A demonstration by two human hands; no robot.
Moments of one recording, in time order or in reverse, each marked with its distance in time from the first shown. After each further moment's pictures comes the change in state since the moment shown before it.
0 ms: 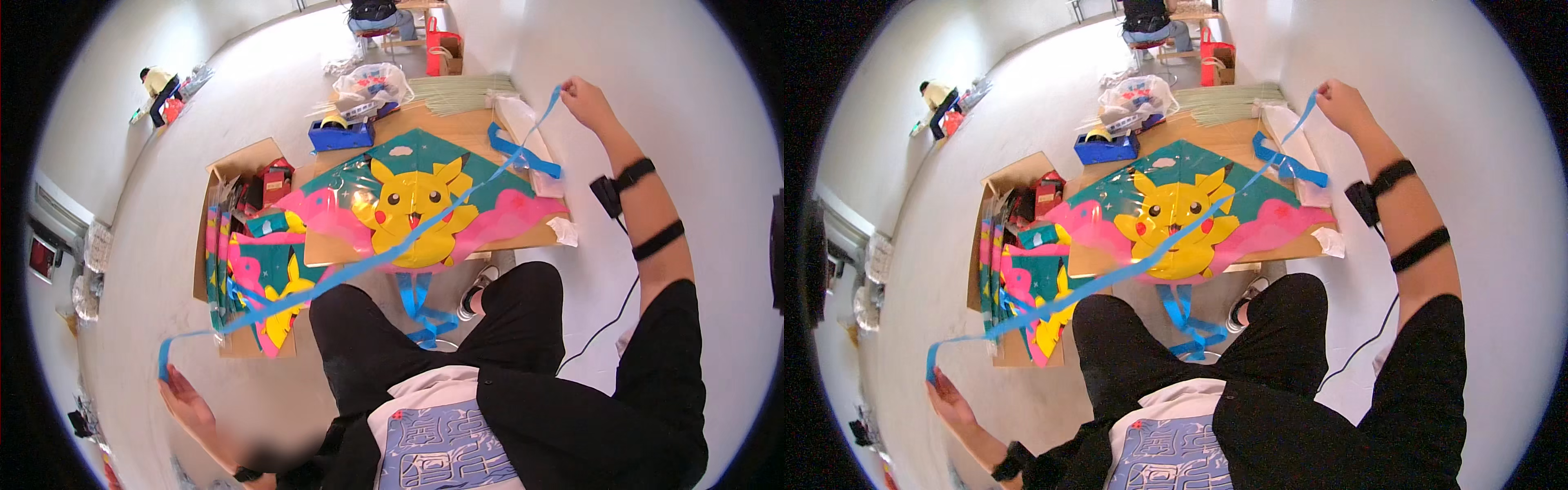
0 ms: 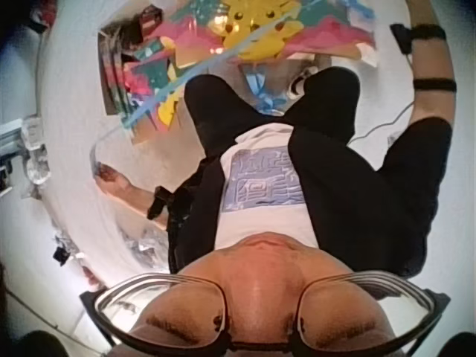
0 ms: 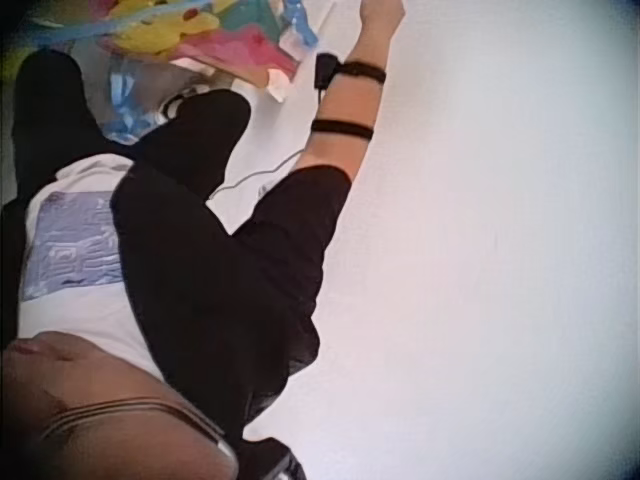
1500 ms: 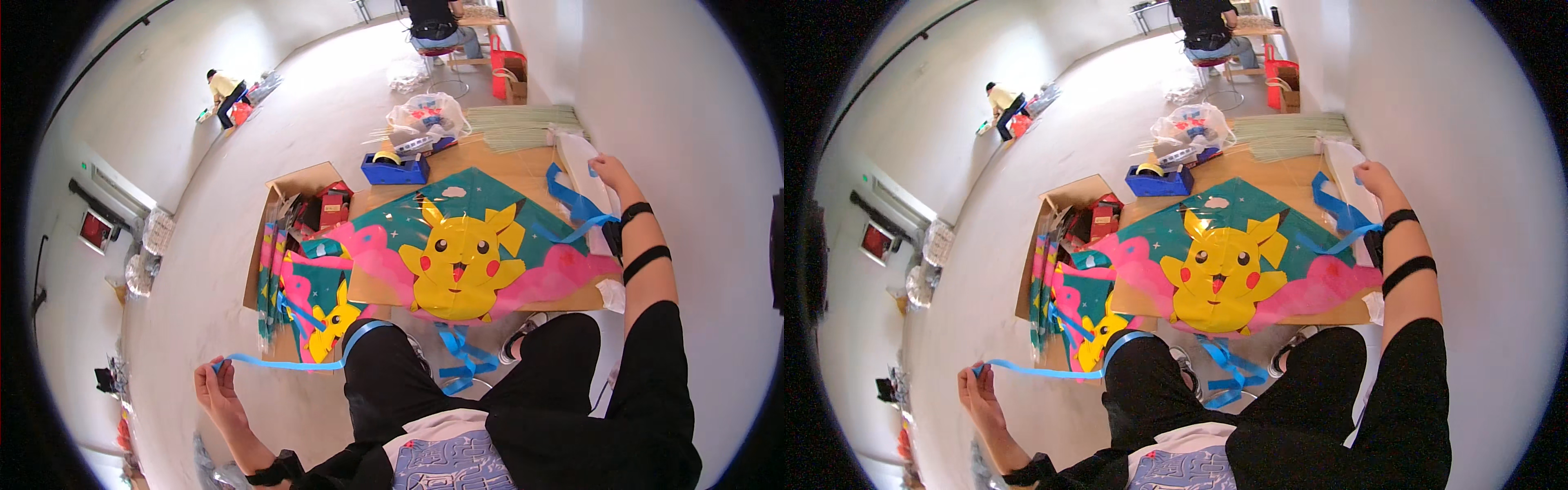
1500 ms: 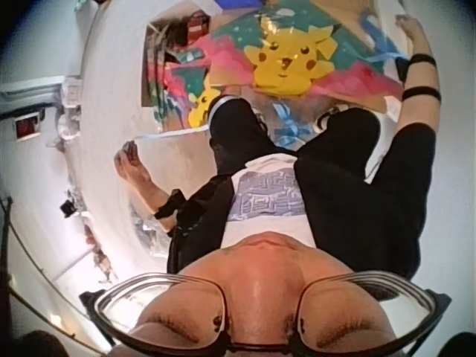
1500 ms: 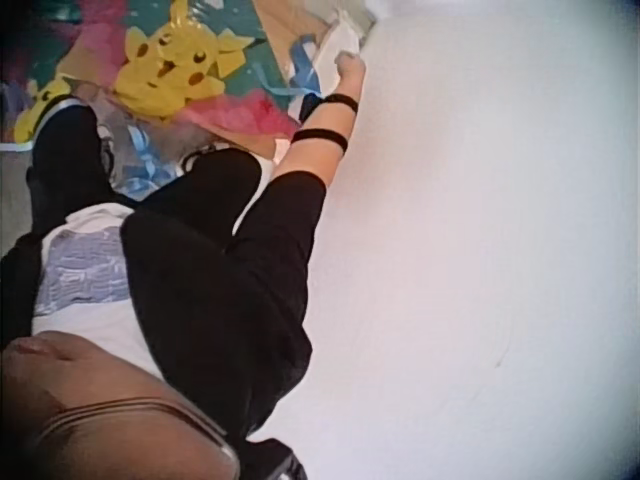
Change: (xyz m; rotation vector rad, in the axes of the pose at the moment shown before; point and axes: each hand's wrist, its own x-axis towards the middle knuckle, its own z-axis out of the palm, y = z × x) left_hand -0.073 -0.004 0.128 0.419 -0.281 0.145; right_hand 0.061 0.126 0.194 0.407 -0.495 0.350
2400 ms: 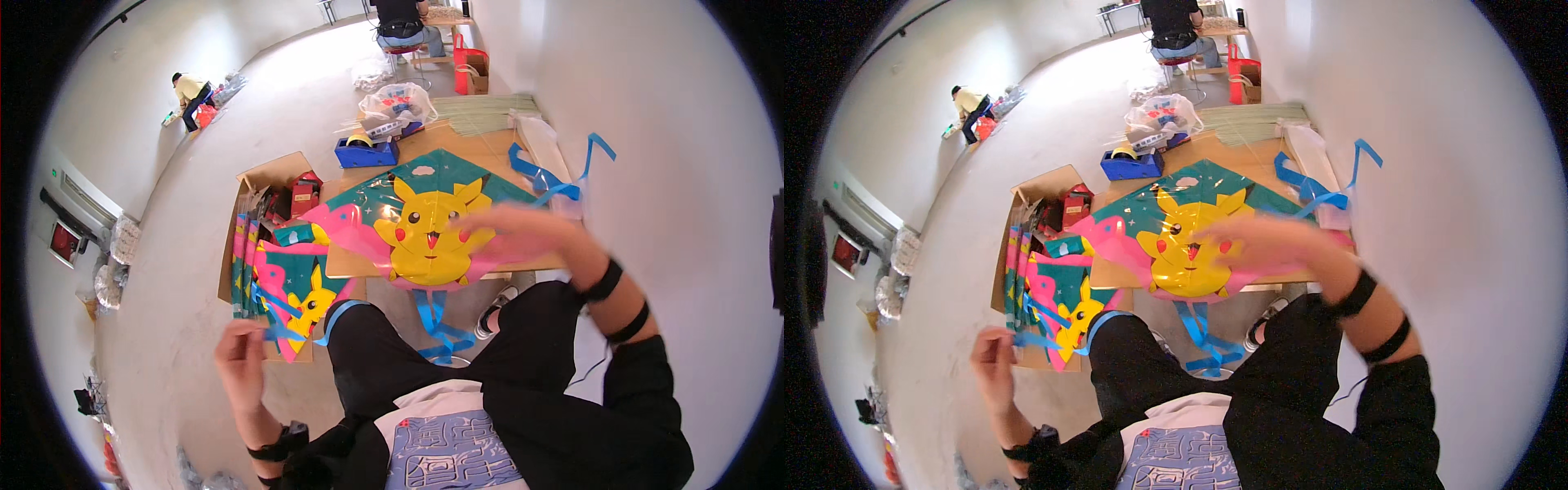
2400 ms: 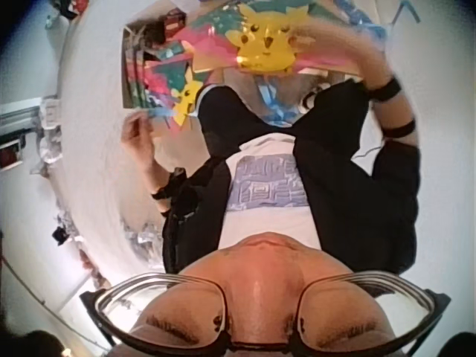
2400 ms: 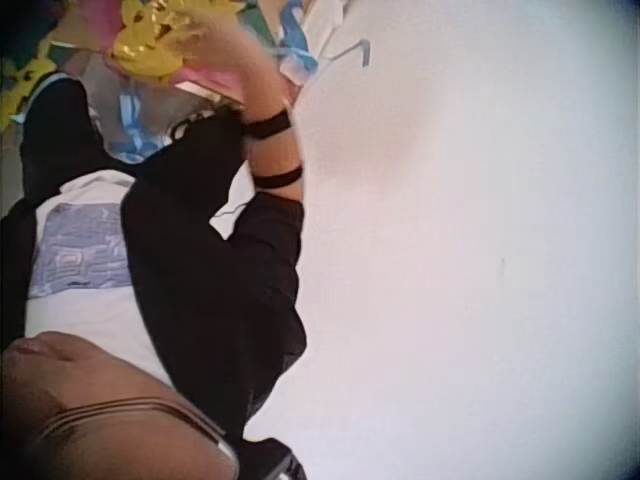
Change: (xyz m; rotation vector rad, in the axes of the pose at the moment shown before) left_hand -0.042 0.016 0.049 0.305 -0.448 0.155; right_hand -0.331 -0.248 0.075 -0.025 -0.618 -0.824
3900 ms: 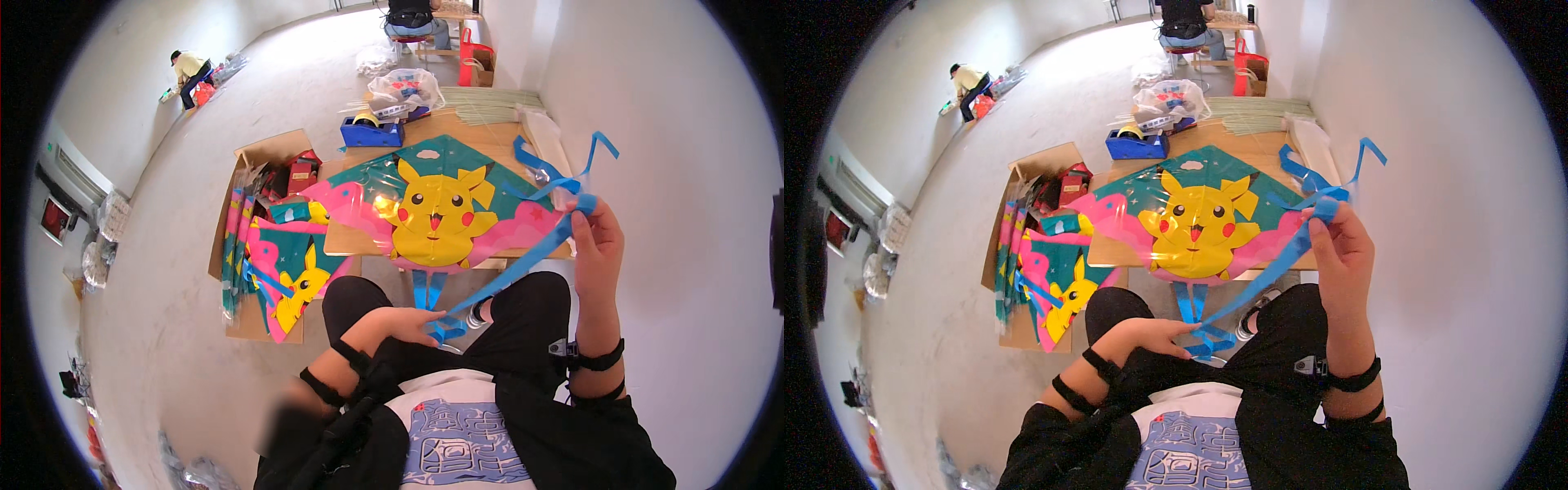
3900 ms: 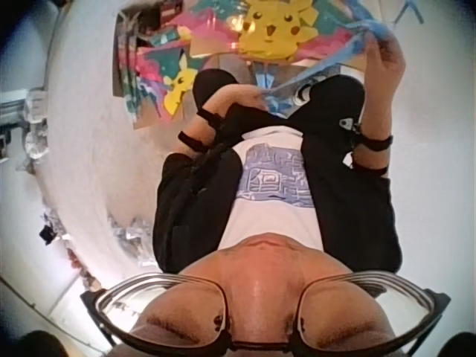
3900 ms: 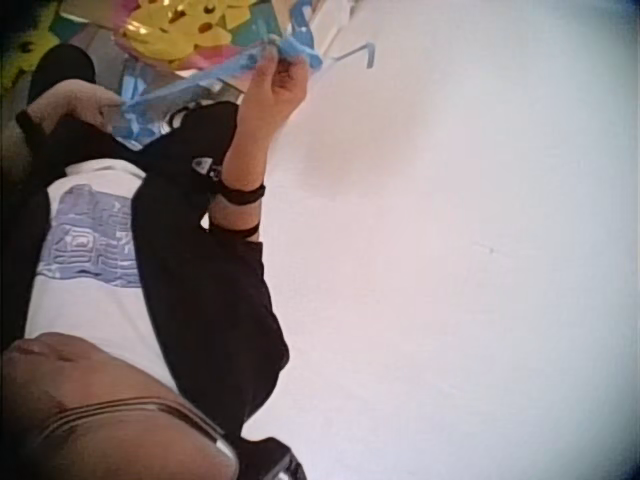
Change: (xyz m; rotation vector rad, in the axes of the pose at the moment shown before) left_hand -0.021 -0.127 0.232 0.205 -1.744 0.096; right_hand -0.081 -0.050 0.065 0.489 1.273 -0.049
